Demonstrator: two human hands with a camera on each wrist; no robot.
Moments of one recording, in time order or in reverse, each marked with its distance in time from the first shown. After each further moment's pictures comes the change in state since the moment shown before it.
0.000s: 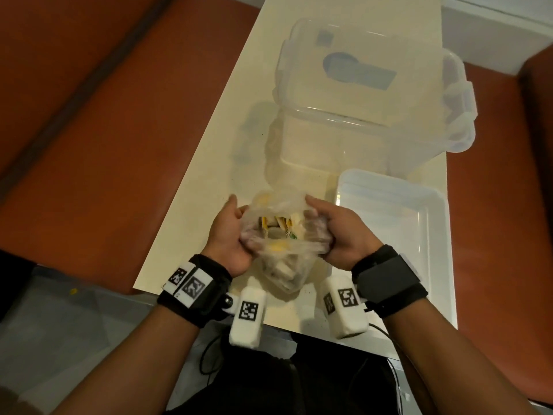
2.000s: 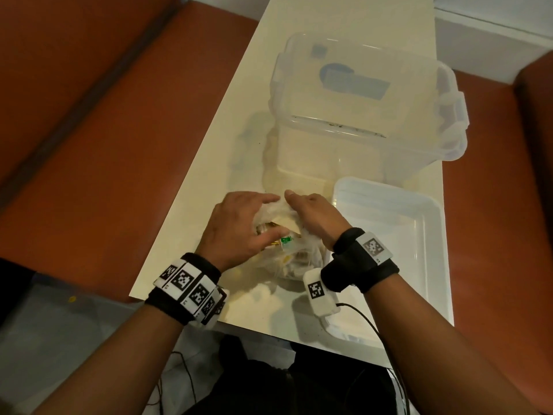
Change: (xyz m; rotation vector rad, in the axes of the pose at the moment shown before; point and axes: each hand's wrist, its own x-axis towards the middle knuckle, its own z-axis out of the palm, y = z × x) left_hand 0.002 0.016 -0.002 1.646 -0.006 1.087; right_hand 0.030 -0.018 0.017 -1.036 0.204 -0.445
